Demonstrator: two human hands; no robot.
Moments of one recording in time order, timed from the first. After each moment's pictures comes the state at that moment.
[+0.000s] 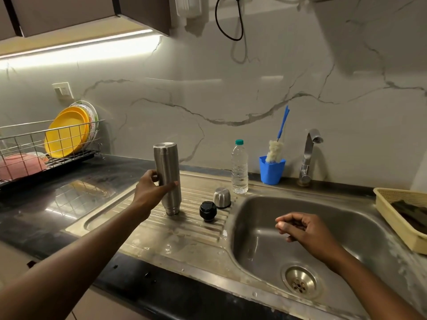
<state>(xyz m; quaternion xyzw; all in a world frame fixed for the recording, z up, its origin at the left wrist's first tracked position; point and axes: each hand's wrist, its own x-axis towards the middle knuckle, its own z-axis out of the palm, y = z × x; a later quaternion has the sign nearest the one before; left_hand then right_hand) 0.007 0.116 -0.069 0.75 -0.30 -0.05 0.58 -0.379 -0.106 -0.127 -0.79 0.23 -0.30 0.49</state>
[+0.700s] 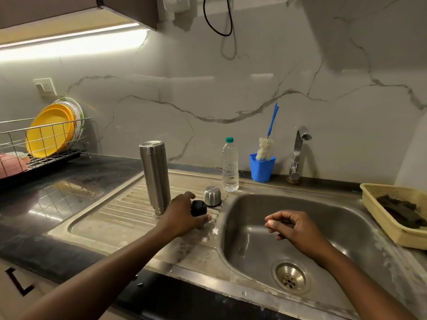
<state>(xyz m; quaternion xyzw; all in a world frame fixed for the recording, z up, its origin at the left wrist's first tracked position) -0.095 0.078 -0.099 0.84 -0.46 0.00 0.30 -0.378 -0.107 -0.129 -0.78 0.23 -0.30 0.50</state>
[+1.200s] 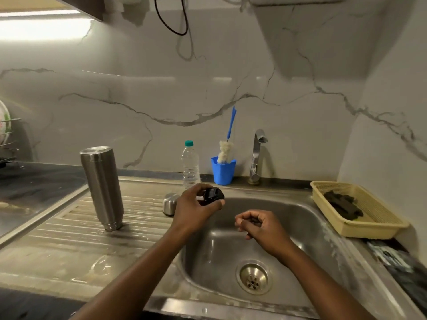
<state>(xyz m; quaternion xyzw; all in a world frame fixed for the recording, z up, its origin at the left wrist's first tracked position) -0.189 -0.011 -0.081 0.68 -0.48 -0.09 0.55 -0.383 -0.116 -0.124 -0.75 0.29 -0.33 0.49</state>
